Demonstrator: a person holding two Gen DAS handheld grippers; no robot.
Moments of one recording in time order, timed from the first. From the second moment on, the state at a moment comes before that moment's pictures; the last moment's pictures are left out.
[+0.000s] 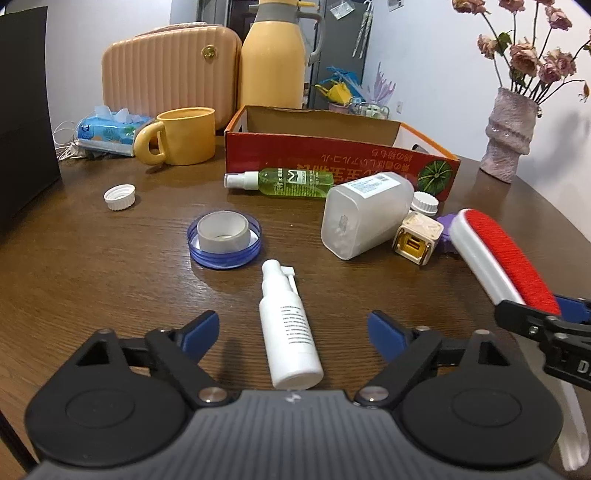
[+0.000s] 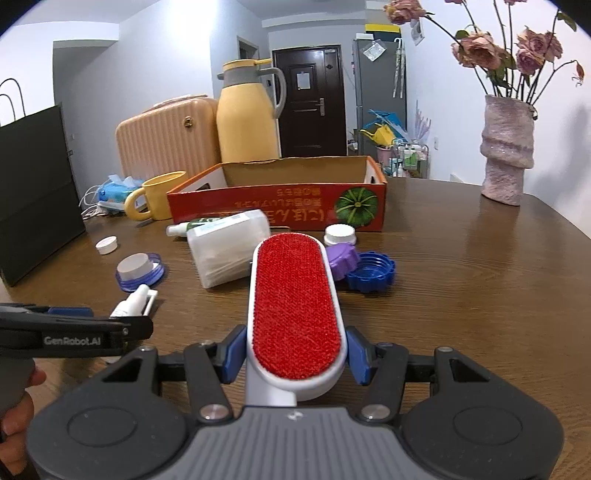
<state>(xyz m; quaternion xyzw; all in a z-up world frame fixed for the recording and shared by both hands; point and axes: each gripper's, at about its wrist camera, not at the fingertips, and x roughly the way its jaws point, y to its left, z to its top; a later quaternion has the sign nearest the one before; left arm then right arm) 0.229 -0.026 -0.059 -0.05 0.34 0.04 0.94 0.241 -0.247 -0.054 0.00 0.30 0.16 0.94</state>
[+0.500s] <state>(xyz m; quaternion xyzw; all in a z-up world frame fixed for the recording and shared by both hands) 0.240 -0.028 -0.067 -0.06 0.36 0.06 0.93 0.238 -0.251 -0.053 0.01 0.29 0.15 0.94</state>
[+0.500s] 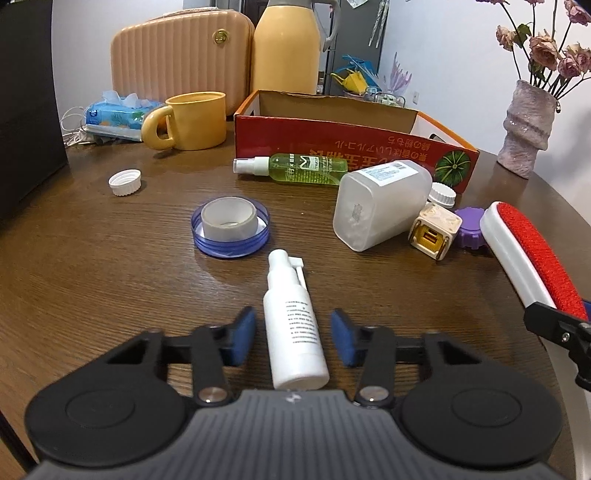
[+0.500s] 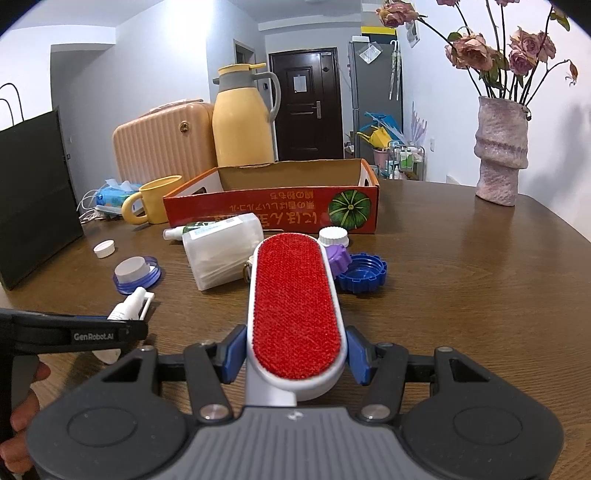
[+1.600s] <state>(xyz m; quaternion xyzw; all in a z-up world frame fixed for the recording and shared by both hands) 0.252 -0.017 -0.004 -0.05 0.29 0.04 0.95 0.259 -0.234 -0.019 0.00 0.26 0.15 0.95</state>
